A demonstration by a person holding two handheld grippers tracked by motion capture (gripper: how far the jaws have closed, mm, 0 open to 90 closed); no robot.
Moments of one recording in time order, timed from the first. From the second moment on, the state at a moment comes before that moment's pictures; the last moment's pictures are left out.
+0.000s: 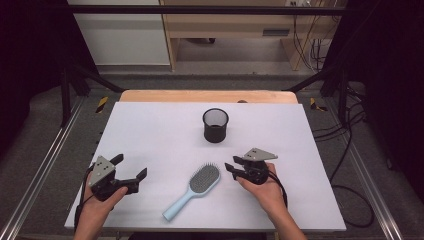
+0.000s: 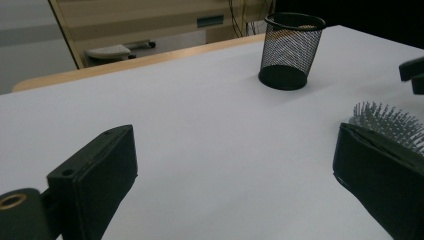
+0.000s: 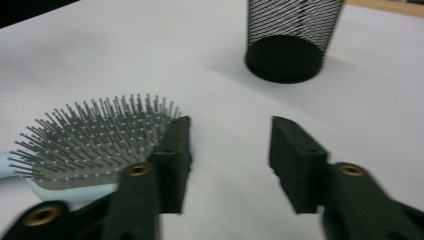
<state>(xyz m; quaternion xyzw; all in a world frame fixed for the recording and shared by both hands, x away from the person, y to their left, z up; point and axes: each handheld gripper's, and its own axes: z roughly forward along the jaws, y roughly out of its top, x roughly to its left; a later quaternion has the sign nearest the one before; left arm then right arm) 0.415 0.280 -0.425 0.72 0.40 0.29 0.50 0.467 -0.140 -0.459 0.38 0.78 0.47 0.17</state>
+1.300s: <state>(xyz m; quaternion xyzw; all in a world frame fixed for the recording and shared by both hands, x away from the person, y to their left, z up) 0.397 0.158 -0.457 0.86 0.33 0.18 0.35 0.459 -0.221 -0.459 0.44 0.71 0.47 0.28</state>
